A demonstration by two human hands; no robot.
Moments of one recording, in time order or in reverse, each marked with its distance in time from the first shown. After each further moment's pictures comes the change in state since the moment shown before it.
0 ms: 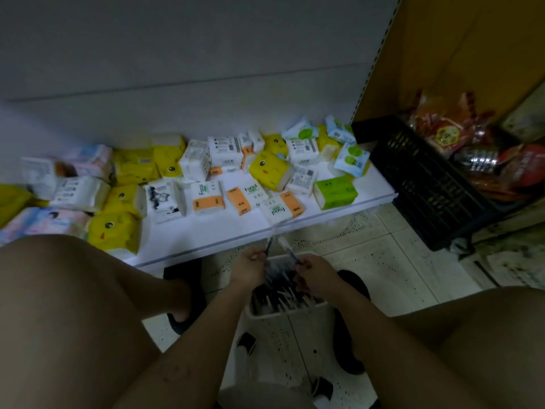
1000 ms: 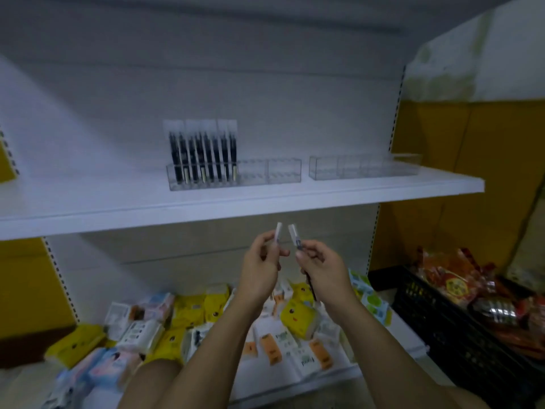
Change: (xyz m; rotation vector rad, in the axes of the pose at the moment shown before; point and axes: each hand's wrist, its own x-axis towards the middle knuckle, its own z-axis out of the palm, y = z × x) left_hand -0.142 0.258 -0.067 -0.075 0.062 0.998; right_hand -0.143 -0.286 -0.074 0.454 0.305 -0.910
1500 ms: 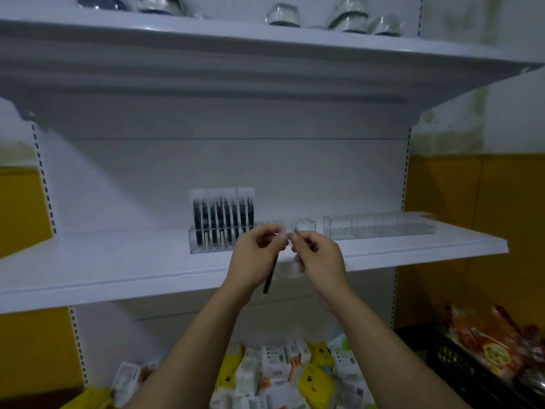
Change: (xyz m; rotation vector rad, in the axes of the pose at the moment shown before) left_hand 0.075 0.118 -0.040 0.100 -0.008 0.183; right_hand 0.078 -0.102 0.031 -0.015 -0.004 -0.239
